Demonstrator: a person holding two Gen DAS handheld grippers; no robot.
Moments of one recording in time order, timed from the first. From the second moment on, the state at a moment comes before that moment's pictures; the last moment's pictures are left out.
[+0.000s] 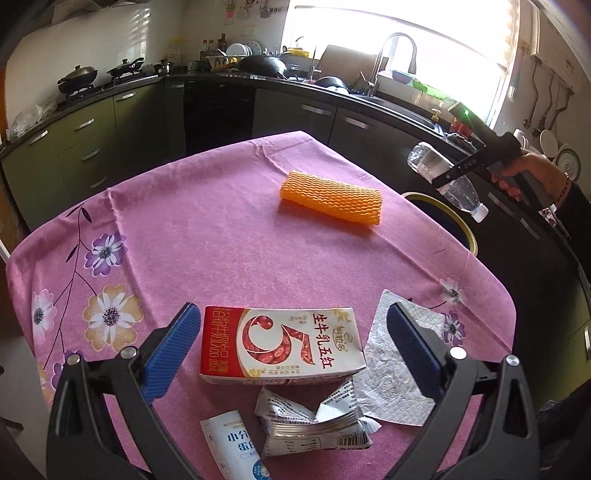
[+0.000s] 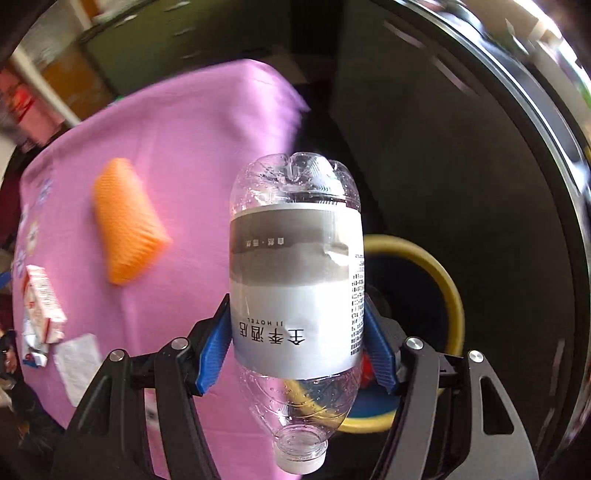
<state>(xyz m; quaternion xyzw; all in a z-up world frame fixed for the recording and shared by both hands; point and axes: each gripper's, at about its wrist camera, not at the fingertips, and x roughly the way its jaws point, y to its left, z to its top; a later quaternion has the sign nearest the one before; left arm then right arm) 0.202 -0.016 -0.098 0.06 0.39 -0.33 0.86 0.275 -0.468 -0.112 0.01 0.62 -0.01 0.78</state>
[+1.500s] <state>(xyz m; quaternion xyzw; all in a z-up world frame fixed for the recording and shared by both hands) 0.222 -0.134 -0.075 0.11 0.45 -0.34 0.82 0.204 -0.498 -0.134 0.04 0.58 0.02 0.81</state>
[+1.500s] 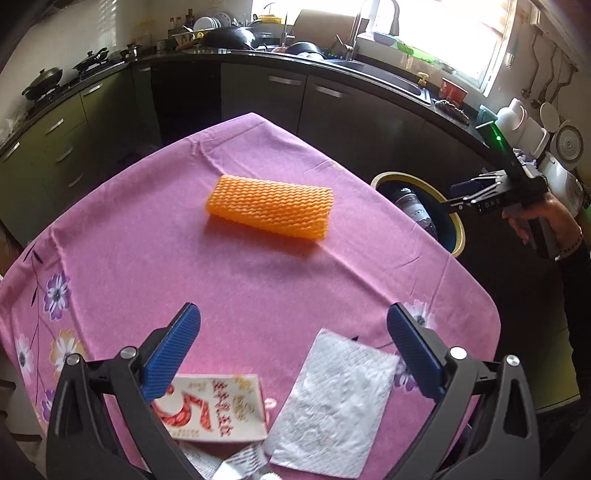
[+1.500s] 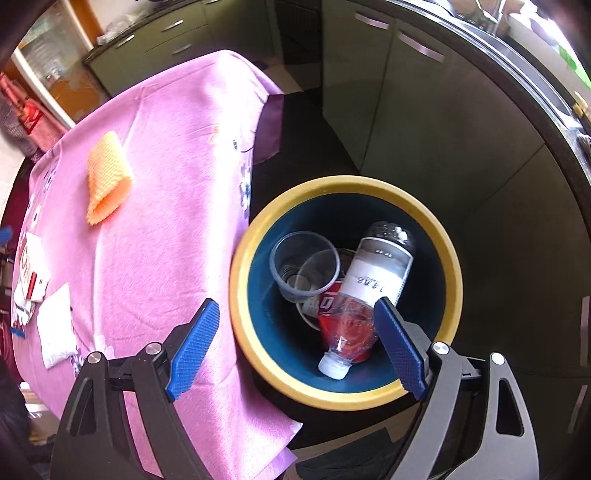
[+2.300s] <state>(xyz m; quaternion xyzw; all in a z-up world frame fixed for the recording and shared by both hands) 0.291 -0.253 -0.135 0.19 0.47 -0.28 0.81 0.175 -0.520 -0.153 0.06 0.57 0.03 0.82</state>
